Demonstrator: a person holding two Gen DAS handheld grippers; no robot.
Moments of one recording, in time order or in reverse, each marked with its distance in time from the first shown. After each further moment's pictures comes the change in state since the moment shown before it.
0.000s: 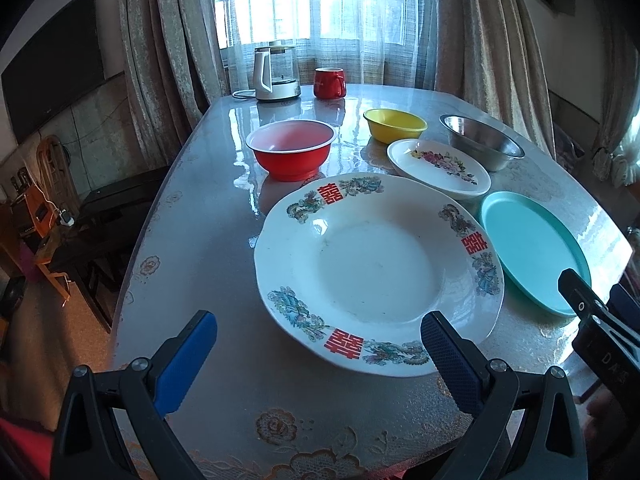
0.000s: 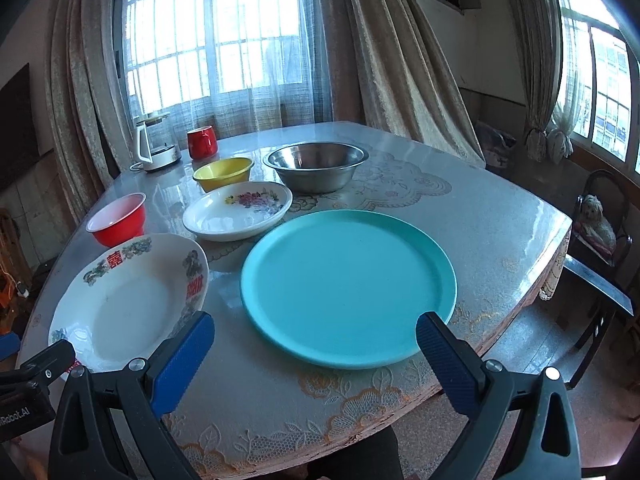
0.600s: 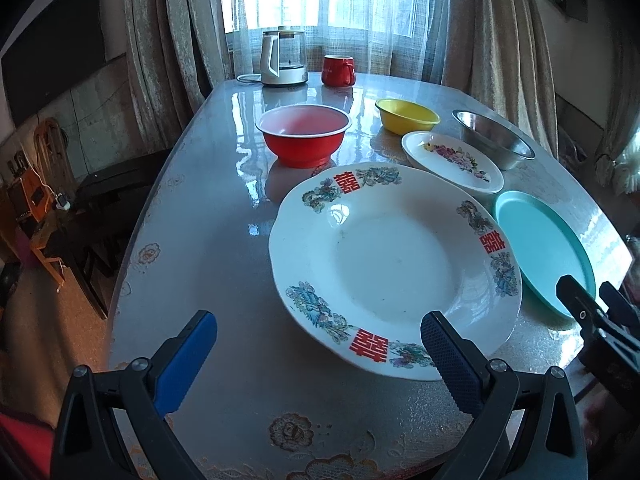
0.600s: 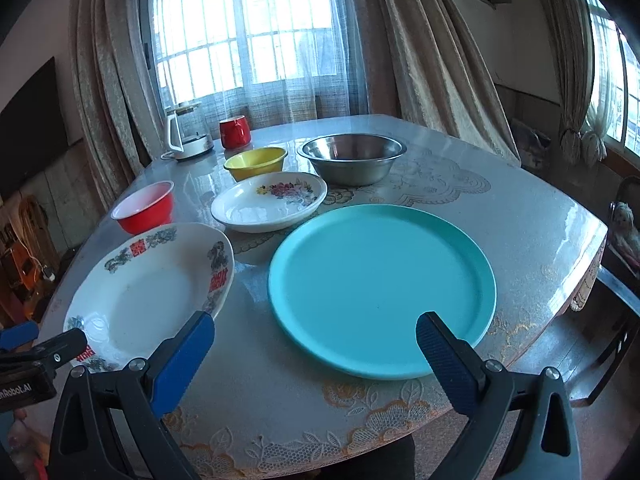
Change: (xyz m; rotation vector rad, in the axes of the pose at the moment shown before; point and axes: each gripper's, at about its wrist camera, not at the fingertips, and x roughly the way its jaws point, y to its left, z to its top) left arm 0.016 0.020 0.002 -0.045 0.051 -0.028; right arm 0.019 0.006 0.001 -0.057 0.028 0.130
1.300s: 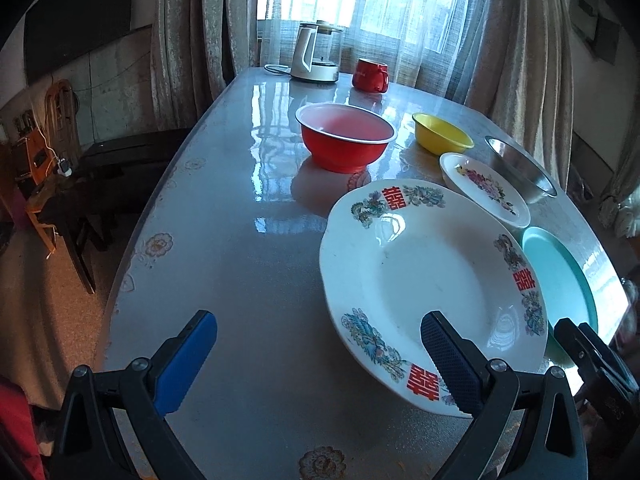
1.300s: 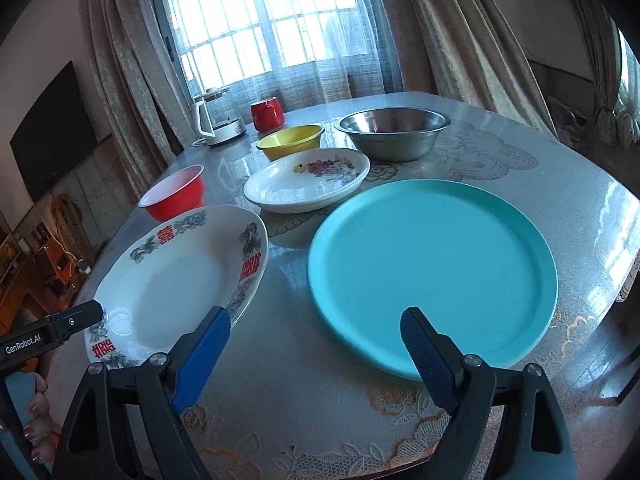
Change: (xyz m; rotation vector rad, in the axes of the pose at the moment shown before) left arm 0.021 0.036 0.008 -0.128 -0.009 -0.027; right arm 0.023 0.002 -0.005 0.034 0.063 0.169
